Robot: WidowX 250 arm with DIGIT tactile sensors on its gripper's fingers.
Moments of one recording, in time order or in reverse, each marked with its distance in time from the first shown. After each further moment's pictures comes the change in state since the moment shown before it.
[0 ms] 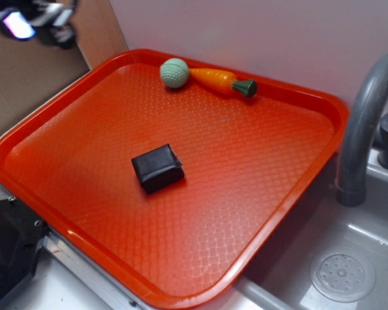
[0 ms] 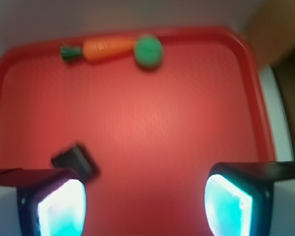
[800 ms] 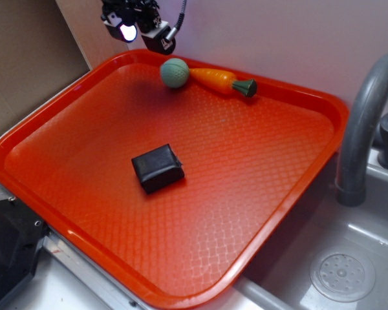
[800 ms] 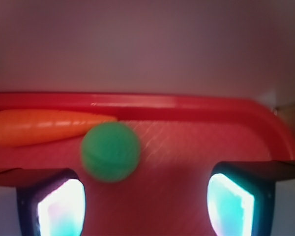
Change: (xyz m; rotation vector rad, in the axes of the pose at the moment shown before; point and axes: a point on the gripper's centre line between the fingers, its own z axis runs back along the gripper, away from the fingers) arm 0.103 0.030 -0.094 0.061 -0.001 -0.124
